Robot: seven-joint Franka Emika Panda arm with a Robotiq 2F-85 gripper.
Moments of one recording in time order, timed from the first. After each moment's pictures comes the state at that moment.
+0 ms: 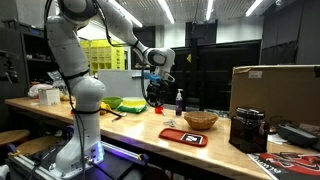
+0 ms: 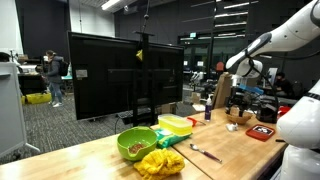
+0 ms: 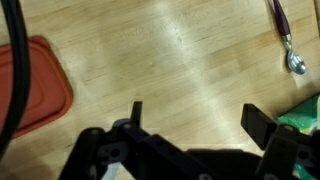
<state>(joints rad) -0.26 -0.33 -0.35 -2.49 0.08 1.92 -0.24</state>
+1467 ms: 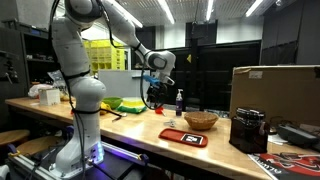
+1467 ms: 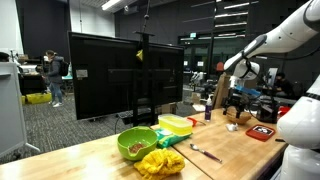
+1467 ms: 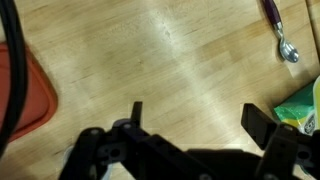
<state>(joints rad) -0.25 -0.28 -0.34 -2.48 0.14 1.94 -0.21</state>
